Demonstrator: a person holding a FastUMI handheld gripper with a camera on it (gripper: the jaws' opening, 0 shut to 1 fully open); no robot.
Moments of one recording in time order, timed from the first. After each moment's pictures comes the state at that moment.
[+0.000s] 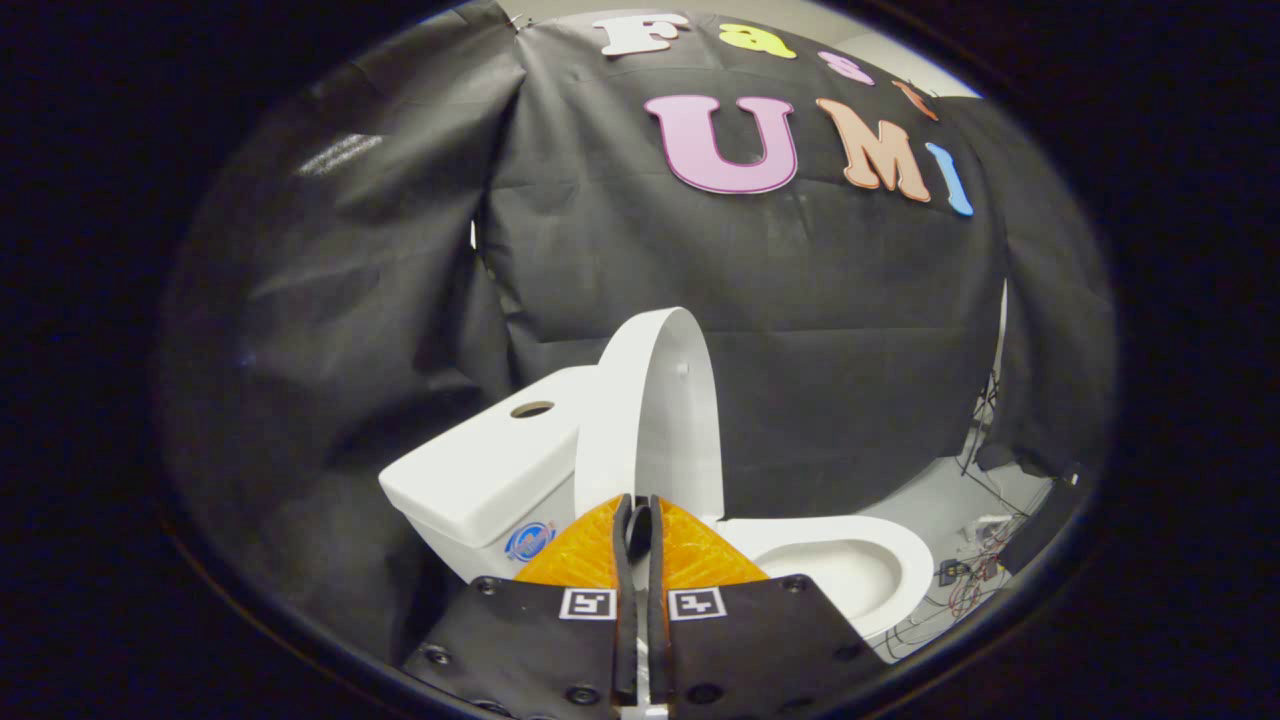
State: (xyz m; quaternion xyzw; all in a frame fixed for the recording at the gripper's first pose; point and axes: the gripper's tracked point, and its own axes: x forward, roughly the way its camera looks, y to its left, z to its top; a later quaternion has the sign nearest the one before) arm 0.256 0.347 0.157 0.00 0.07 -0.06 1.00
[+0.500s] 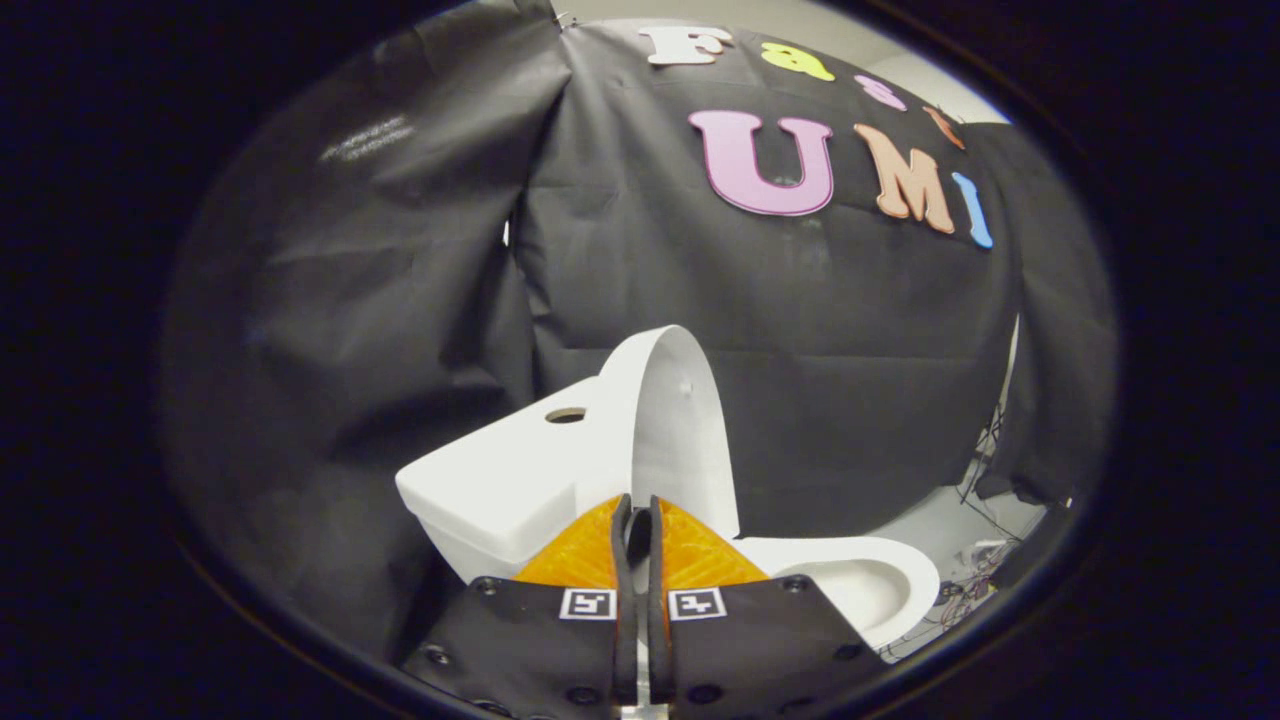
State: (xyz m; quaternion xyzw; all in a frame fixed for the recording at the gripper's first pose) arm 0.270 0.377 0.157 -0.04 0.03 -0.06 1.00
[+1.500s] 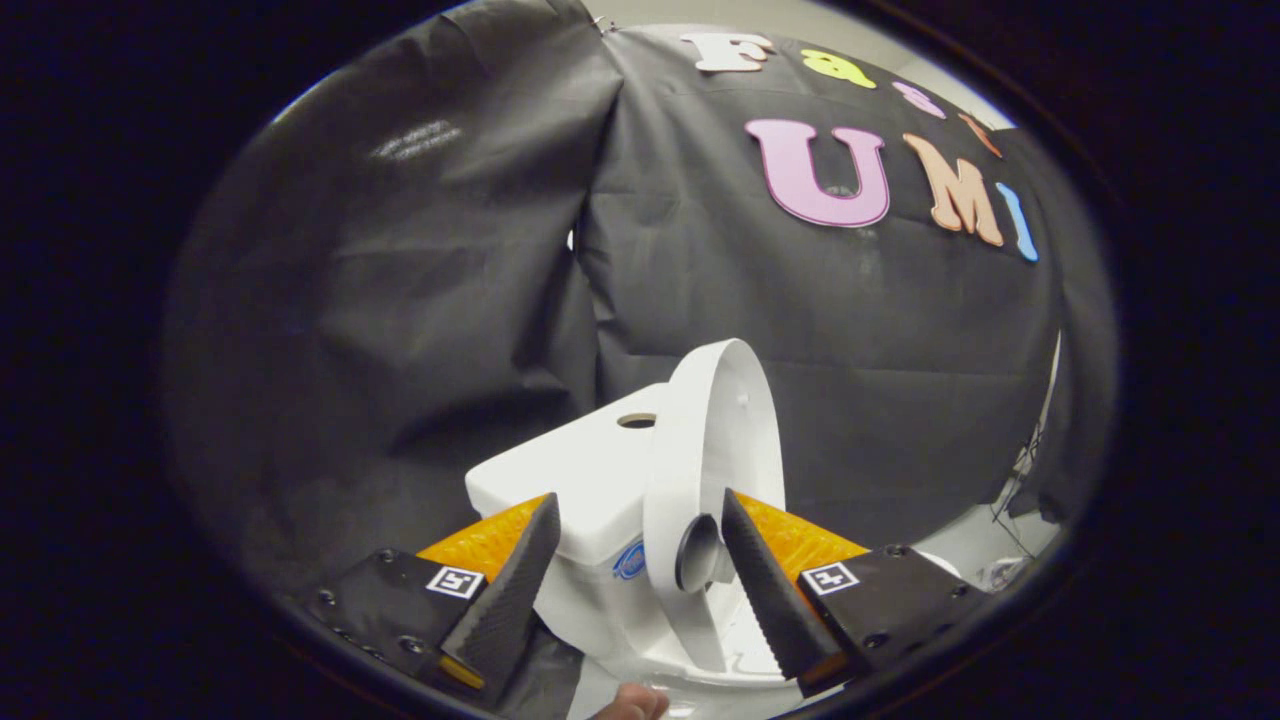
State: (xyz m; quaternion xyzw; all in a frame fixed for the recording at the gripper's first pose) arm 0.260 0.419 0.158 -0.05 0.04 0.03 1.00
